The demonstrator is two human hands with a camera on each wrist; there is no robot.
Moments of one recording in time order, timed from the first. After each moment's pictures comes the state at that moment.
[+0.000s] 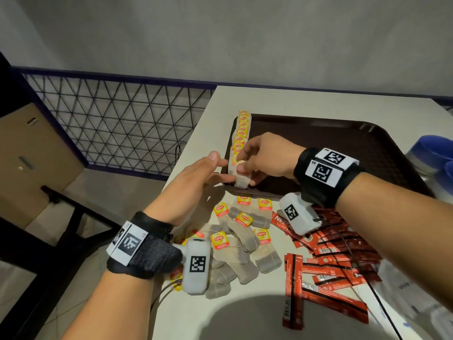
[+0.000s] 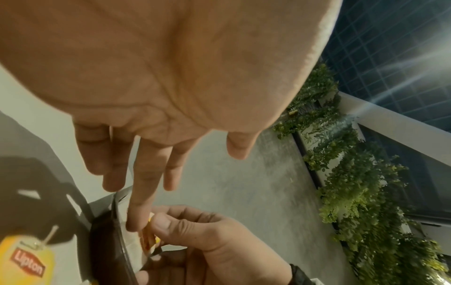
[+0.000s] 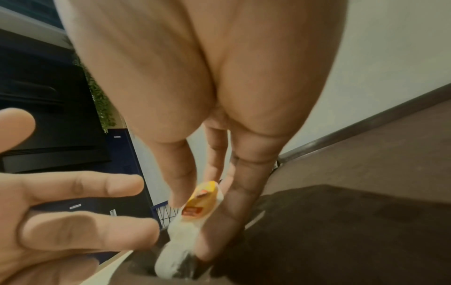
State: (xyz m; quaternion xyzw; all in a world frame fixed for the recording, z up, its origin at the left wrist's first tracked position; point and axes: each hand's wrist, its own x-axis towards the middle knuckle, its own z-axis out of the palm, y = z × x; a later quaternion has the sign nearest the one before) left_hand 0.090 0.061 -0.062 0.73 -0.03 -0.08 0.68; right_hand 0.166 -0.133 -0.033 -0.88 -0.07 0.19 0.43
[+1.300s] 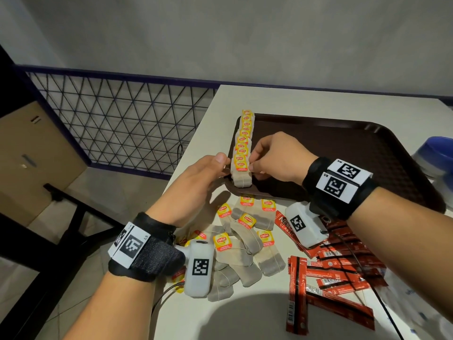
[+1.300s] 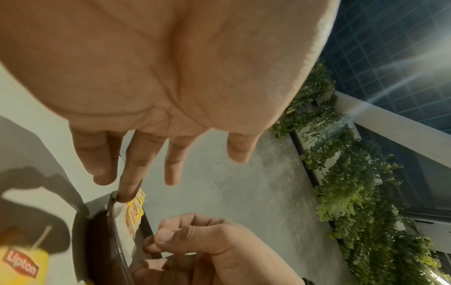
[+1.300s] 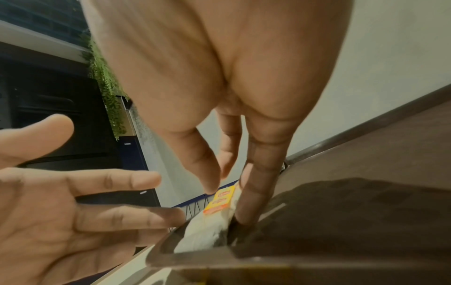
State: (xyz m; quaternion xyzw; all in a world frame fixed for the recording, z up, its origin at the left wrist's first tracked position) left_hand 0.091 0.058 -0.064 0.74 -0.04 -0.06 0.66; right_hand 0.162 -0.138 -0.038 -0.91 -0.05 0.10 0.40
